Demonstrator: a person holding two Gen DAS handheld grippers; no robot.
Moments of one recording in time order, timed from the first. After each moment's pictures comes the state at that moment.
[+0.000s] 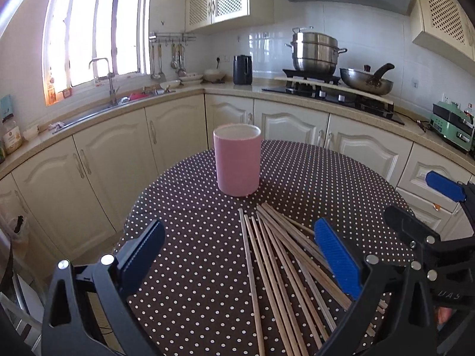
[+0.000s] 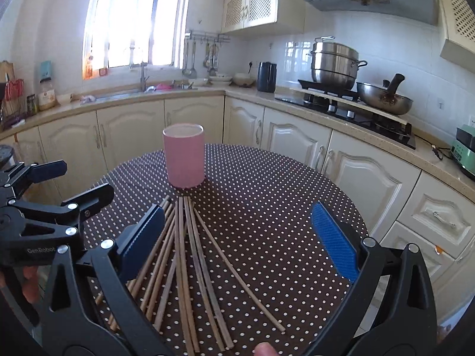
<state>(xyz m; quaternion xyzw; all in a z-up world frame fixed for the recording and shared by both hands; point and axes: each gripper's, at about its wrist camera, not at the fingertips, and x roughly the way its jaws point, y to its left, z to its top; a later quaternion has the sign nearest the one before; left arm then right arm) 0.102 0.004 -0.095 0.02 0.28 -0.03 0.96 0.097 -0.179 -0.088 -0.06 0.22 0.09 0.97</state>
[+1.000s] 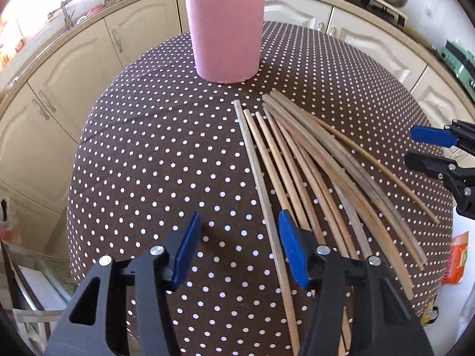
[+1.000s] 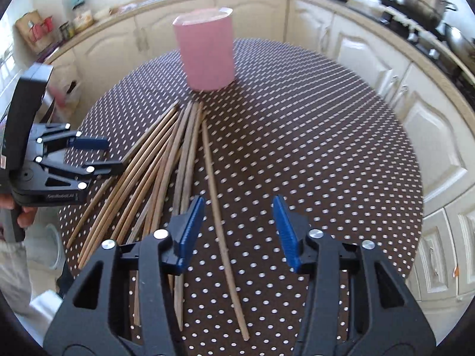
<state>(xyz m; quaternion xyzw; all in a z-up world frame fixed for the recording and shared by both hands) 0.187 0.005 -0.188 0.05 0.53 -0.07 0.85 0.198 -0.190 -0.146 -0.12 0.48 0.24 0.83</state>
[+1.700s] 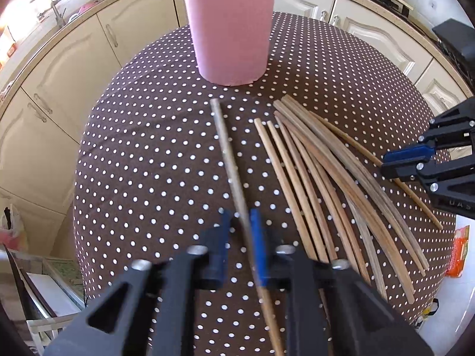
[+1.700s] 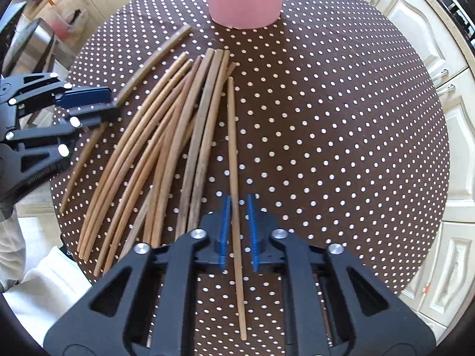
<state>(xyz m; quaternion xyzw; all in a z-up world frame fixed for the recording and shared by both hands) 0.233 0.005 -0.183 0.05 0.56 -0.08 0.83 0.280 -0.114 -0.187 -0.21 0.63 0.25 0.71</state>
